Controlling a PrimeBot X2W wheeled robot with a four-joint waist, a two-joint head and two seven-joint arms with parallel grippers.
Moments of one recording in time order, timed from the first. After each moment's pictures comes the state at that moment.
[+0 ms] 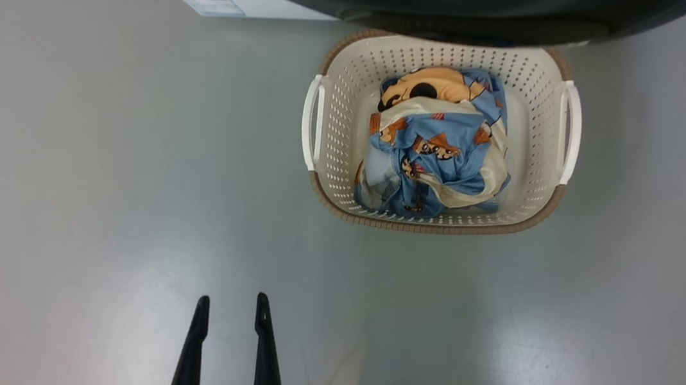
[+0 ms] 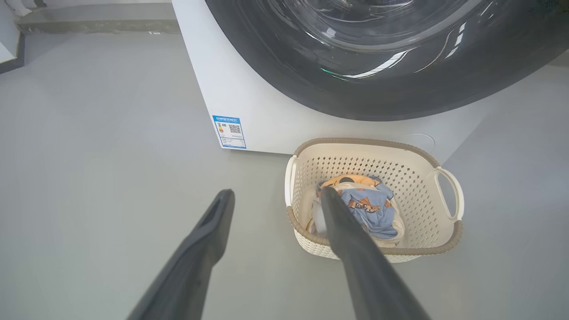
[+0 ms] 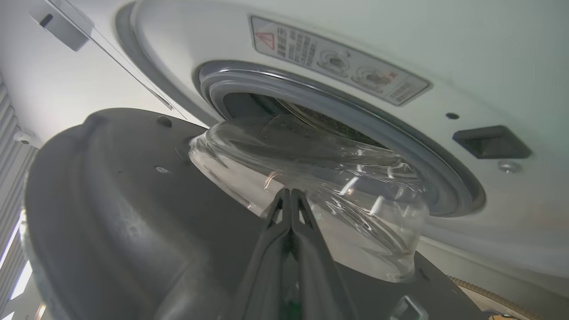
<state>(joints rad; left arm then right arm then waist) 0.04 0.04 -0.31 -0.13 -0.19 0.17 -0.26 -1.06 -0.52 0.00 0.24 1.56 0.13 0.81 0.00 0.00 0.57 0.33</state>
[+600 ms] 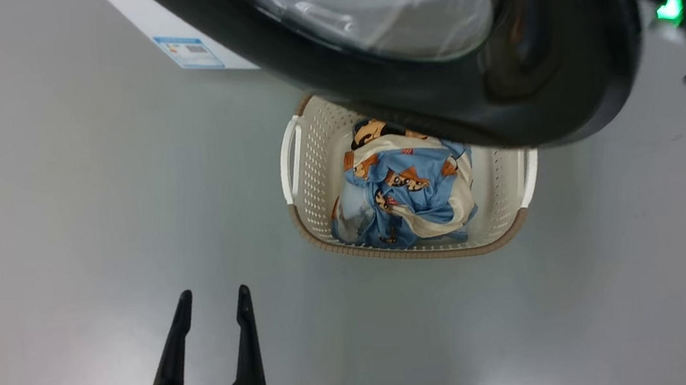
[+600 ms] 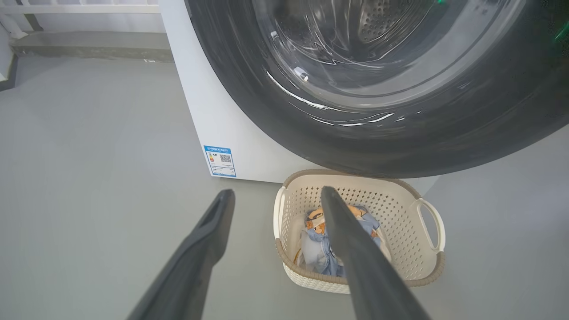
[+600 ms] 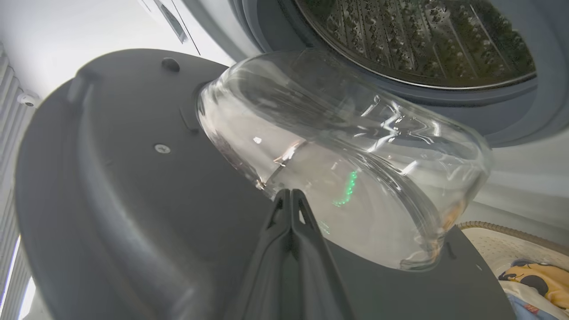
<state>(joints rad) 0.02 0.04 -0.27 -0.11 -0.22 0.15 -0.26 -0.90 -0.42 0.11 0.16 1.56 0.13 0.83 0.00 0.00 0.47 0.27</state>
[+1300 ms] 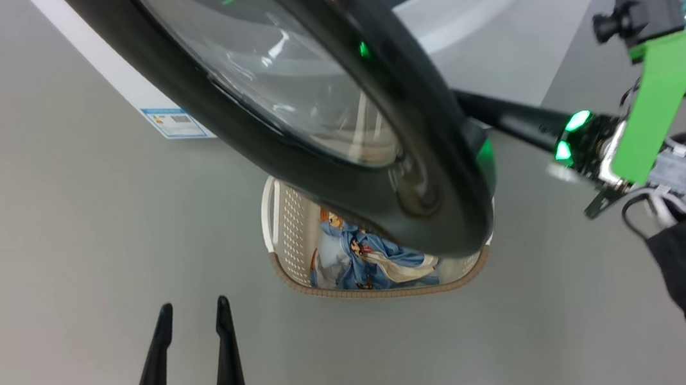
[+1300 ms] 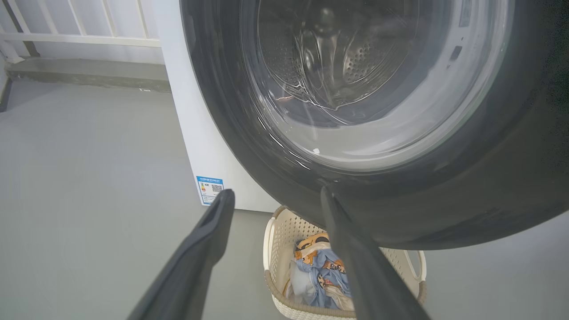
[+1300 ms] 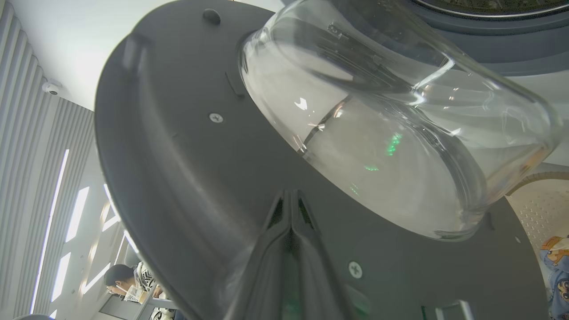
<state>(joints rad) 0.03 0.04 -0.21 -0.08 -0.23 0.12 -0.26 -0.65 -0.29 0.20 0.05 1.56 0.13 0.80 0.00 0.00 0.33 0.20</state>
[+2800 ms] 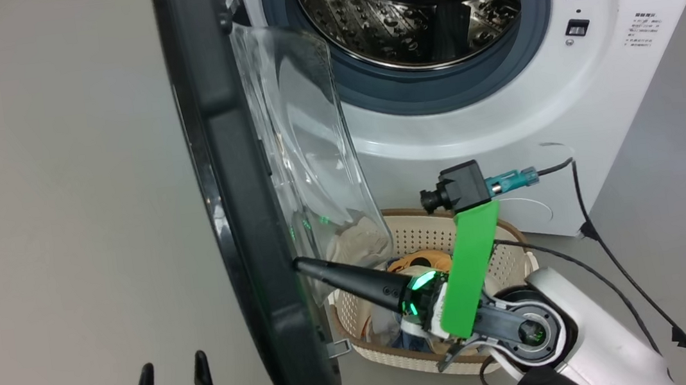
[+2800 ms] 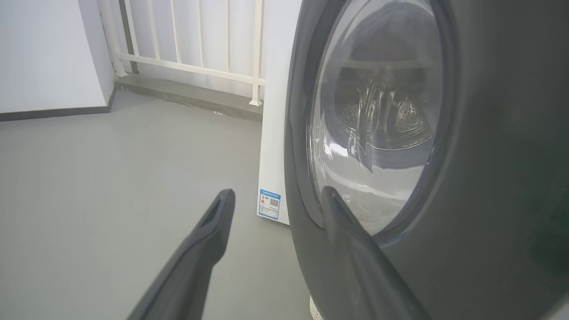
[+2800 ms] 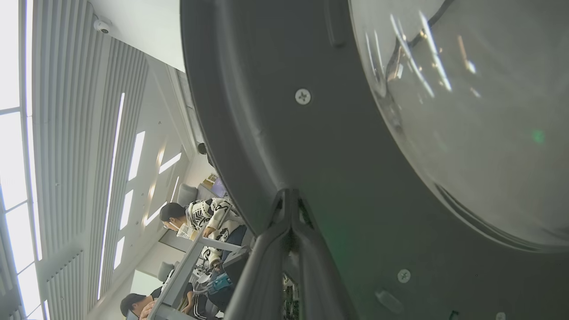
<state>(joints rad) 0.15 0.04 -0.15 -0.05 -0.29 0.05 -0.26 -0.49 -0.10 0.57 0.12 1.54 0.13 0.52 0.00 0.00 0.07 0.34</state>
